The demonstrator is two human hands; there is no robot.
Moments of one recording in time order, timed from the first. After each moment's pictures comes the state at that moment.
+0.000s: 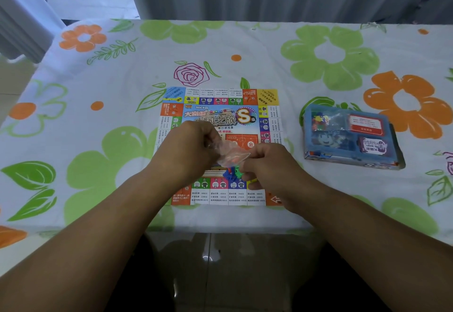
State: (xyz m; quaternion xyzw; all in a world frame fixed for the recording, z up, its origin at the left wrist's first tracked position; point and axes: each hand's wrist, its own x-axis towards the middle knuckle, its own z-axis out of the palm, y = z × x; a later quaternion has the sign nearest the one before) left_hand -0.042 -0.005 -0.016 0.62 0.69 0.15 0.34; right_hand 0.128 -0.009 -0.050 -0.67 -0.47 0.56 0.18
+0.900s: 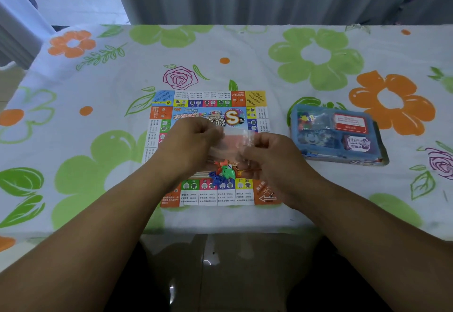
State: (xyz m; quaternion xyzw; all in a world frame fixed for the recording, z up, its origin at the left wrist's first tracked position) left_hand -0.018 -0.001 -0.009 0.46 0.65 0.28 0.53; right_hand 0.150 -0.010 -0.036 -0.62 -0.39 0.61 0.30
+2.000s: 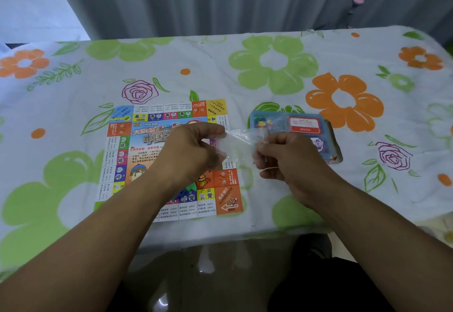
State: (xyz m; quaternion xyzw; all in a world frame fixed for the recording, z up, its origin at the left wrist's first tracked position) left_hand 0.047 0.011 -0.010 0.51 0.61 0.27 0.54; right_hand 0.243 -0.009 -0.021 -0.65 -0.34 0.57 0.37
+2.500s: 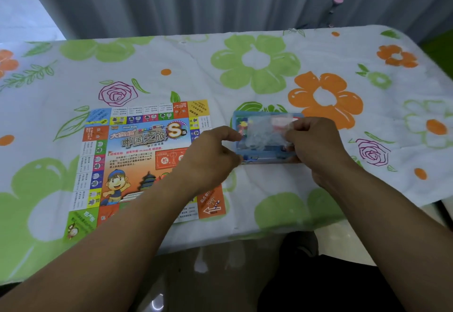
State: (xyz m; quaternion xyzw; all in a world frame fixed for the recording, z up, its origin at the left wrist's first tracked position) left_hand 0.106 0.016 -0.023 0.63 0.58 0.19 0.48; right_hand 0.305 0.013 -0.024 -0.76 -0.38 0.37 0.37
